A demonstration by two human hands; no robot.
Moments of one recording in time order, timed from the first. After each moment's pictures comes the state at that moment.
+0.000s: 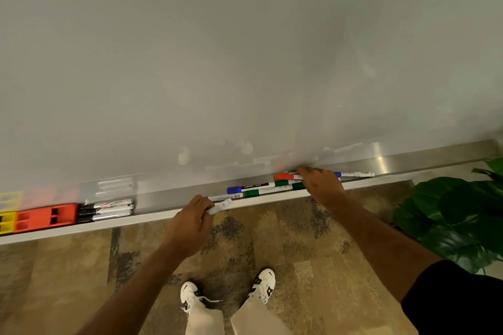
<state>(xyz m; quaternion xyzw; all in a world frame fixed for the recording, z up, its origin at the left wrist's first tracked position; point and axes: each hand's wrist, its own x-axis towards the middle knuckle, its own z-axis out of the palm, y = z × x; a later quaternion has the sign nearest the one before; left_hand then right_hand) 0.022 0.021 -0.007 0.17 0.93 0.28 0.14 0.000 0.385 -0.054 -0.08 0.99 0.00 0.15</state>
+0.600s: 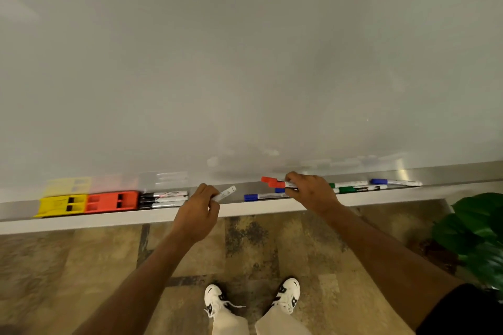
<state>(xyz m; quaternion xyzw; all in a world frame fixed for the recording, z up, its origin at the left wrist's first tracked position) 0.002 -0.093 0.010 0.13 0.95 0.28 0.07 -0.012 0.225 -0.021 -0.13 0.98 -0.16 0.04</state>
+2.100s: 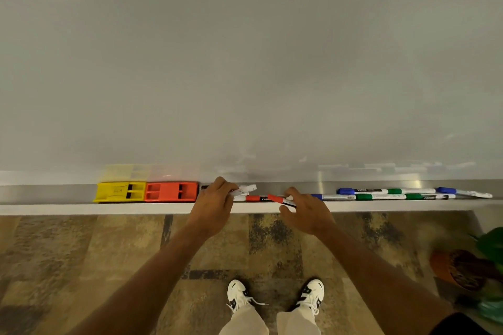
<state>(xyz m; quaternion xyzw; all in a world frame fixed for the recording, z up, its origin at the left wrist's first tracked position) -0.024 -0.238 -0.004 0.15 0.95 0.28 0.07 0.000 0.032 -0.056 -0.03 0.96 -0.22 0.17</state>
